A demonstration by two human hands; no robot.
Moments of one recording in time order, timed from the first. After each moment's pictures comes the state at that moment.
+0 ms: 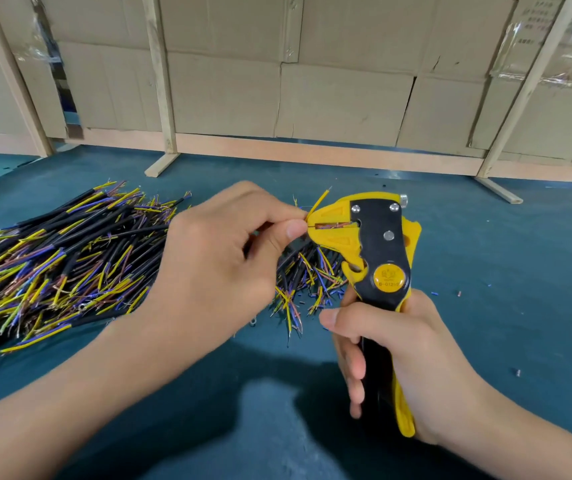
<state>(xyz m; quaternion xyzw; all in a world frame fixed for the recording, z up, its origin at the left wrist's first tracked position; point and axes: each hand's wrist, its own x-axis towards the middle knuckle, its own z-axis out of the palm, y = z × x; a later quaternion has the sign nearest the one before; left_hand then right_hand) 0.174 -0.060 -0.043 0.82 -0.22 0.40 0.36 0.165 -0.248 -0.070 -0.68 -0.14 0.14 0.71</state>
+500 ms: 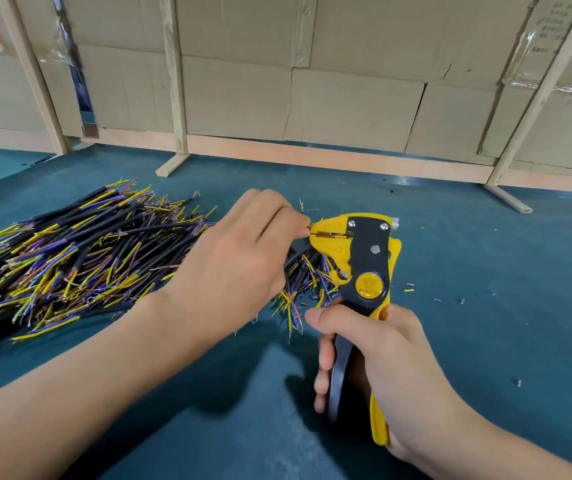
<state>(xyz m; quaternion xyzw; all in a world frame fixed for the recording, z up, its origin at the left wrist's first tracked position) 0.198 -0.053 -0.058 0.85 -0.27 0.45 0.08 0.155 -0.231 -0.073 -0.67 -0.04 0.17 0.72</state>
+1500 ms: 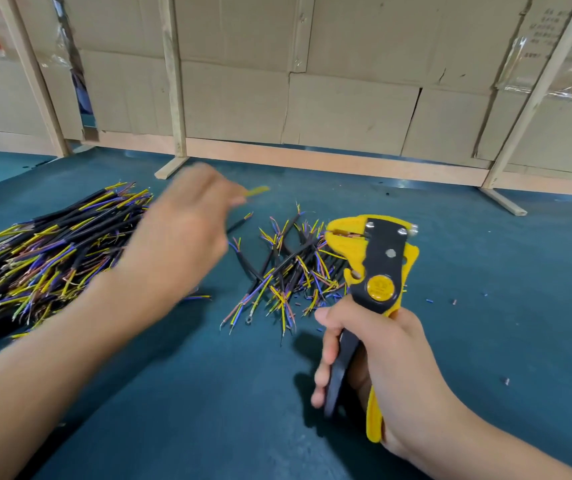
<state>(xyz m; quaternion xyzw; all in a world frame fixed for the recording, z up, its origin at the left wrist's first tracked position) 0.214 -0.012 -0.053 0.86 -0.18 0.48 0.08 0.158 -0.239 -0.077 -0.65 -0.03 0.16 0.74</state>
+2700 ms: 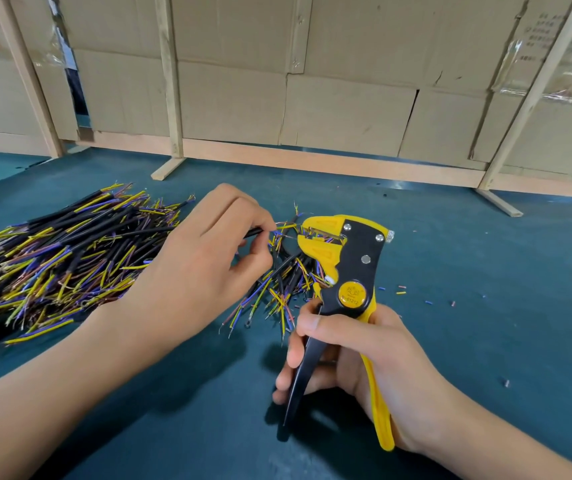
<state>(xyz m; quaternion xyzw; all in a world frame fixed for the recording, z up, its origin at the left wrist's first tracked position) 0.191 -0.037 -0.059 0.83 -0.23 0.46 0.18 0.171 -0.244 -0.078 -0.55 -0.21 0.27 0.76</state>
